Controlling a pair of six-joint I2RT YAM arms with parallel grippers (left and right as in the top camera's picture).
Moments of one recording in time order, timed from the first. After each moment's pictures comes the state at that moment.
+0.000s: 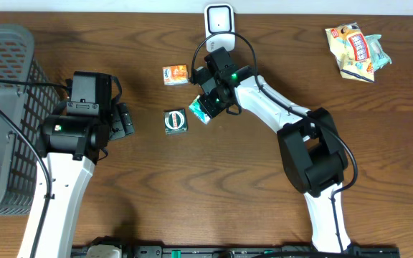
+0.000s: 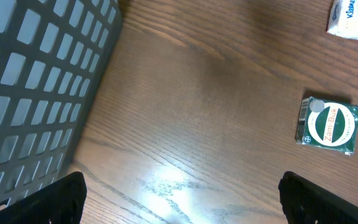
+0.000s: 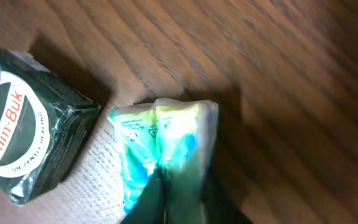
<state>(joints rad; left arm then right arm) -0.10 1.25 1.23 -1.11 -0.30 -0.36 0.53 2.26 1.71 -0.66 -0.27 -0.12</state>
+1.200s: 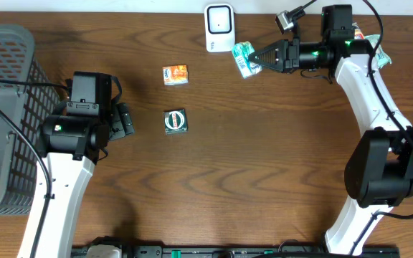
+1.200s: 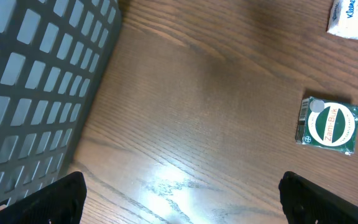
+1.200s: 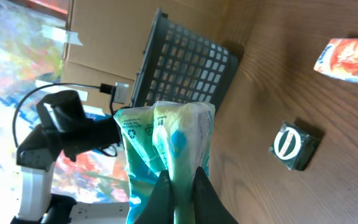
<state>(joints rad) -0.10 1.25 1.23 -1.11 -0.30 -0.36 0.05 2.00 1.69 -0.67 -1.46 0.20</state>
